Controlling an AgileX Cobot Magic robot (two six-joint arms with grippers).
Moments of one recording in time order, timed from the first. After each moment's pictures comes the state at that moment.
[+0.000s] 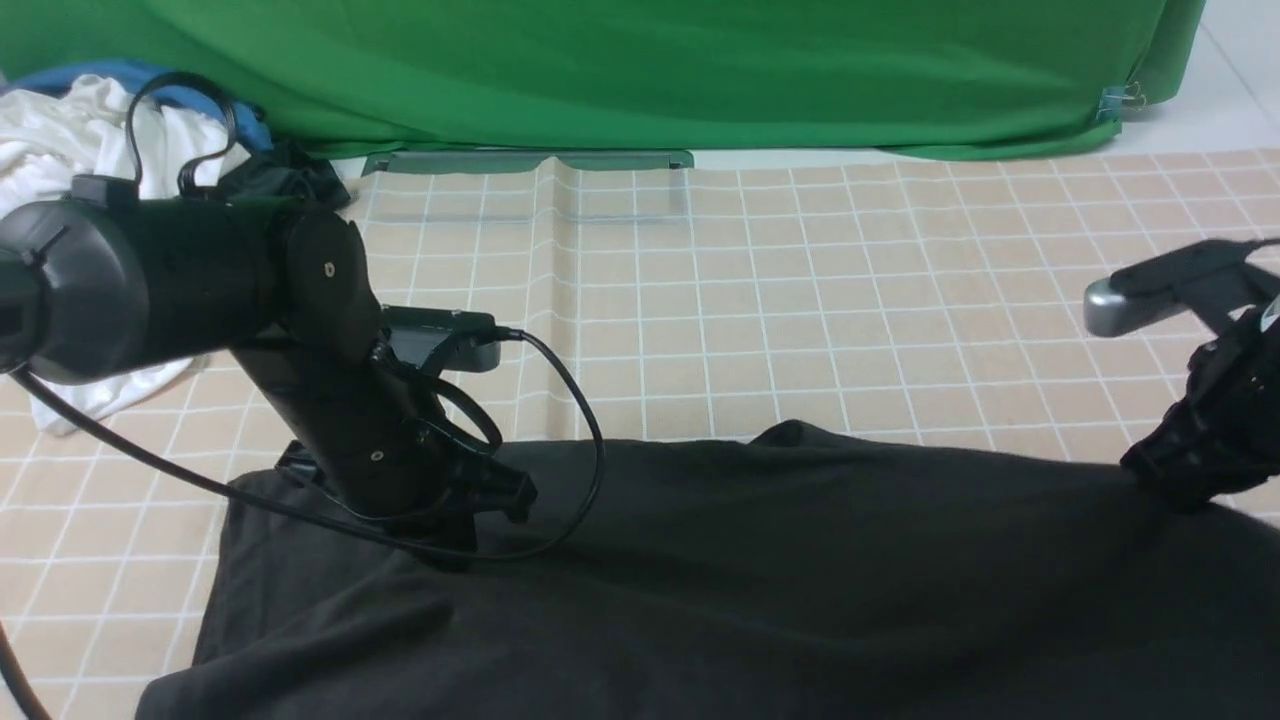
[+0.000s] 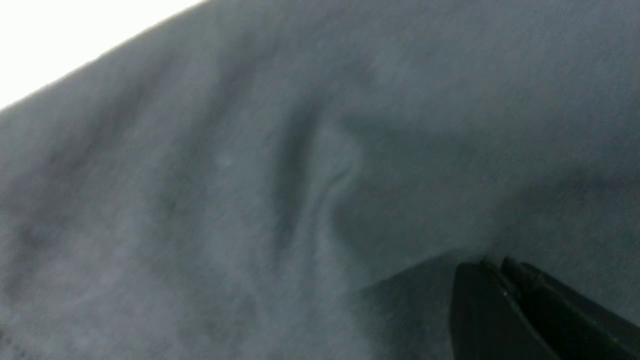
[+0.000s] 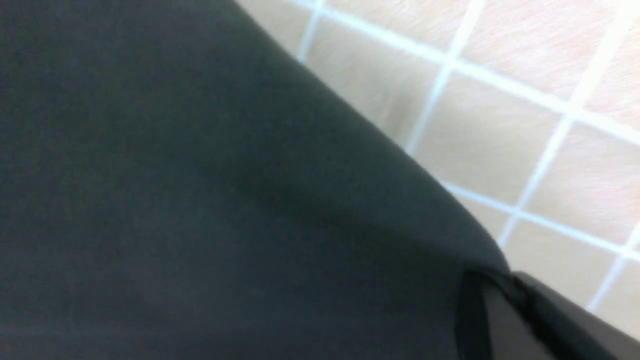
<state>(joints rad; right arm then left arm) 0.05 1.62 -1.02 0.01 0.87 -0.29 -0.35 1.74 -1.04 -0.25 0.88 0.14</state>
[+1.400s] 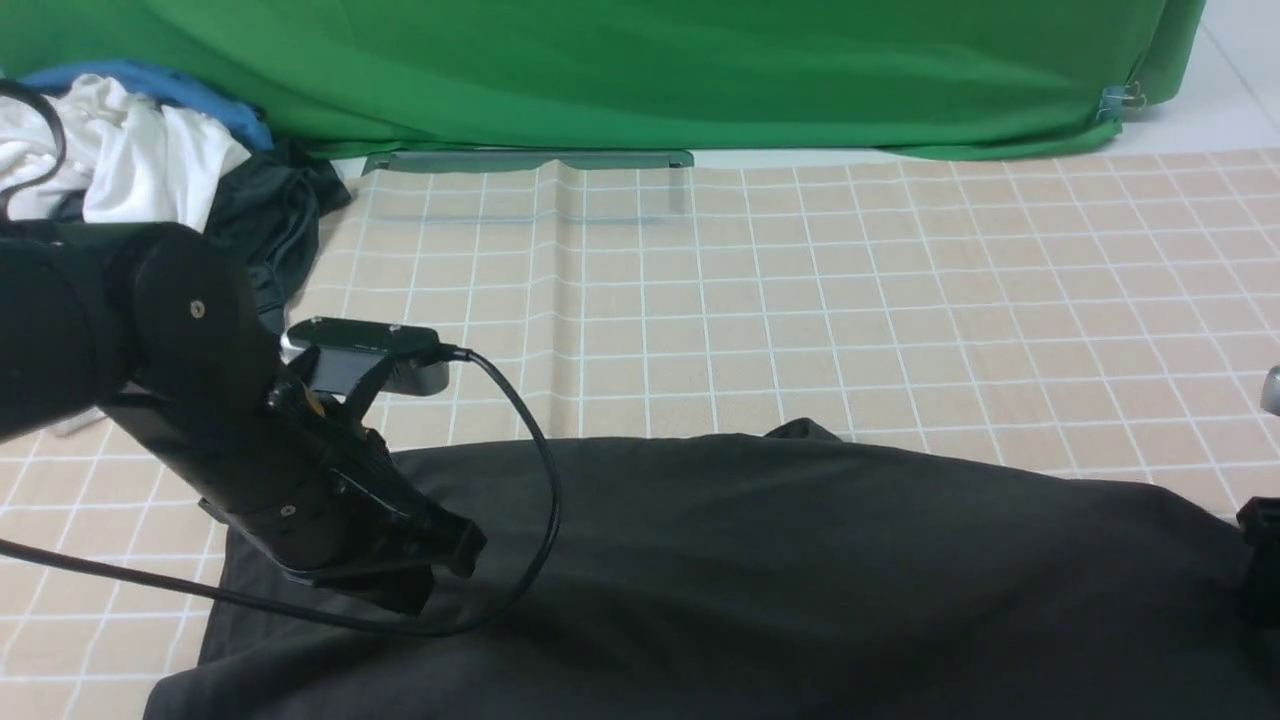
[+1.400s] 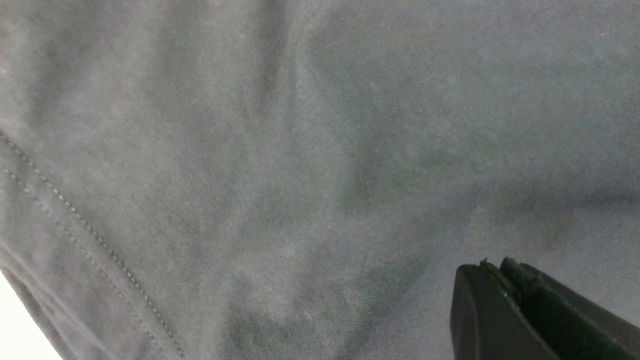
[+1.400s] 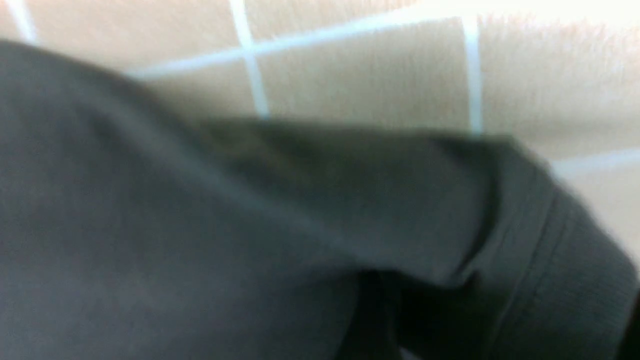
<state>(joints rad) -0.27 1.69 -0.85 0.09 0.81 -0.11 -0.35 1.48 -0.88 -0.26 0.90 0.17</state>
